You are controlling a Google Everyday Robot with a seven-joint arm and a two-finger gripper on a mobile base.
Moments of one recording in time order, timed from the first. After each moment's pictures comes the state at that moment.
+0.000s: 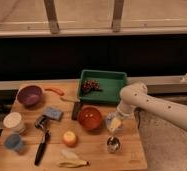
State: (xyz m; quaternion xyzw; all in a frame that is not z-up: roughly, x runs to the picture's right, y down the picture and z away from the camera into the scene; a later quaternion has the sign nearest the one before) arm 0.140 0.199 0.836 -0.38 0.06 0.36 0.85
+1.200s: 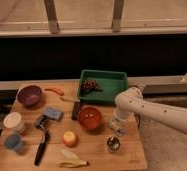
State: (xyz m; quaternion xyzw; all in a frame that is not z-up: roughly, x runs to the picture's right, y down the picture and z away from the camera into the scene) arm 0.152 0.226 0.825 -0.35 0.08 0.35 0.86
